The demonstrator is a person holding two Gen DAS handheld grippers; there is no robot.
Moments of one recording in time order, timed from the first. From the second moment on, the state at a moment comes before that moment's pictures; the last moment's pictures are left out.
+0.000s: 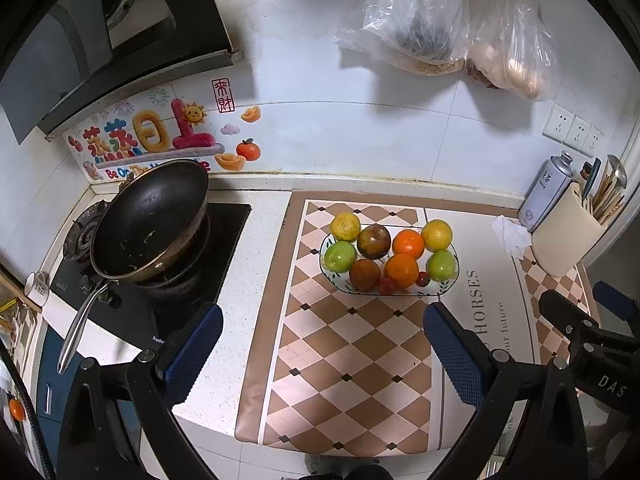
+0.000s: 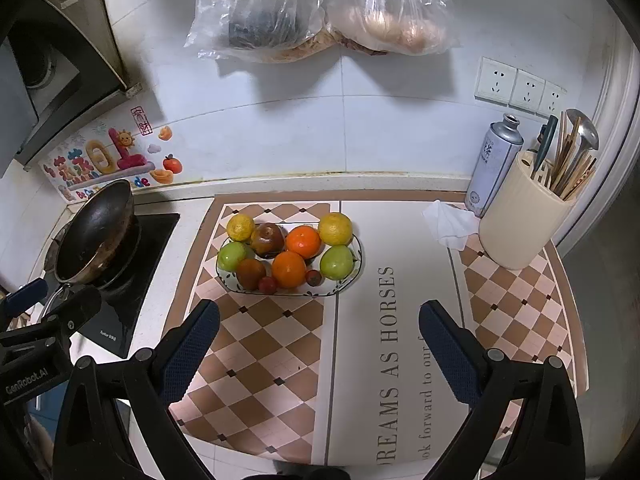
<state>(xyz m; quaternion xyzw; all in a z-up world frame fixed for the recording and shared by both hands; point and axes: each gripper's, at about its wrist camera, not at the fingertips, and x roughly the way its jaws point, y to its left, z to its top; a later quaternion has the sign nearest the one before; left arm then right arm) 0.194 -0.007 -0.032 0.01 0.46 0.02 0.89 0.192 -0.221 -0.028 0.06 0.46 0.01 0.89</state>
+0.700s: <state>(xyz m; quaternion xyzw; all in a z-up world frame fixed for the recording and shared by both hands) 0.184 -0.009 -0.031 0.01 0.46 0.02 0.89 0.180 -0.220 -0.021 0.05 0.46 0.02 0.89</state>
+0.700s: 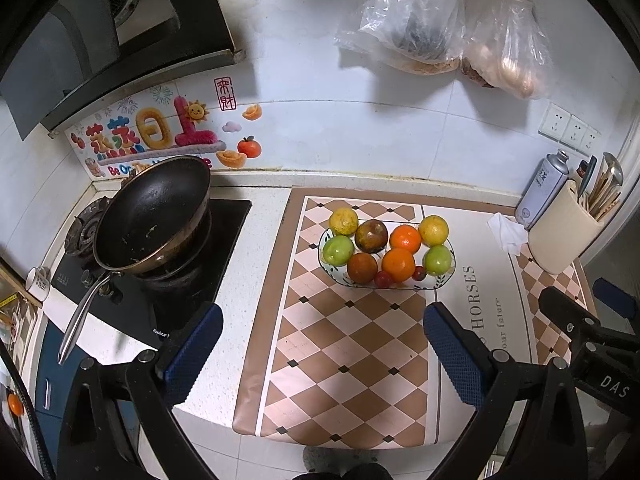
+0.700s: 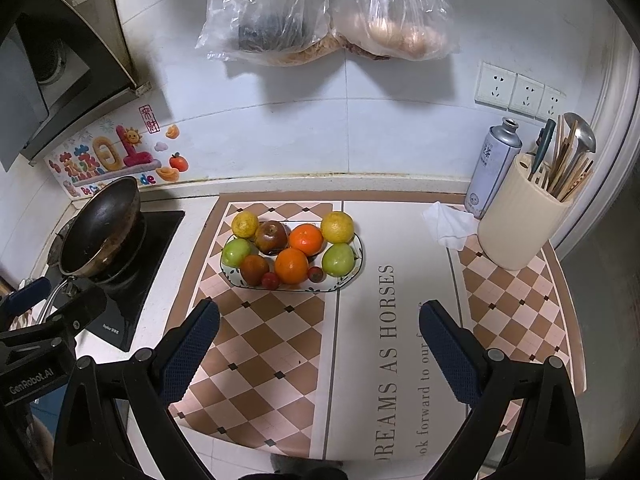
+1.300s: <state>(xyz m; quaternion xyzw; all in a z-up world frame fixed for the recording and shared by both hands) 0.173 -0.011 -0.028 0.01 0.46 0.02 0.89 0.173 -0.222 -0.012 0.05 0.45 0.02 0.89</state>
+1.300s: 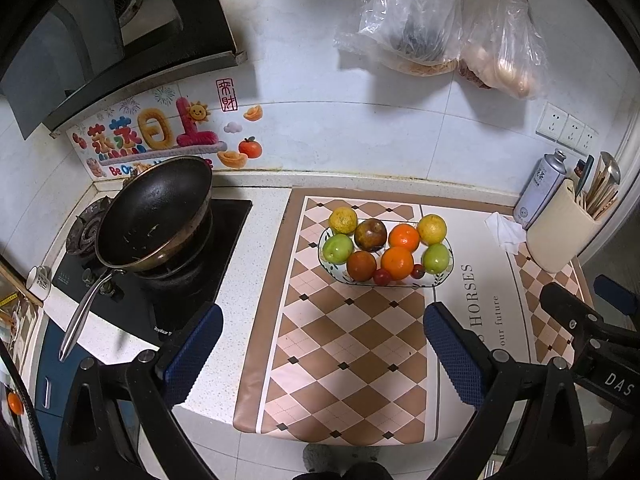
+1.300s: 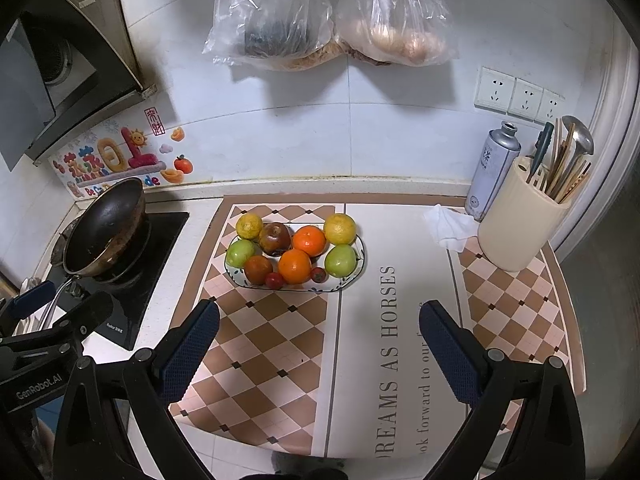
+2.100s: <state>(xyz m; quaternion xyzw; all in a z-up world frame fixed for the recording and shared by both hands) 0.168 -0.013 -0.018 0.01 0.45 0.02 0.89 0.166 -0.222 -0.008 0.05 0.45 0.02 0.89</state>
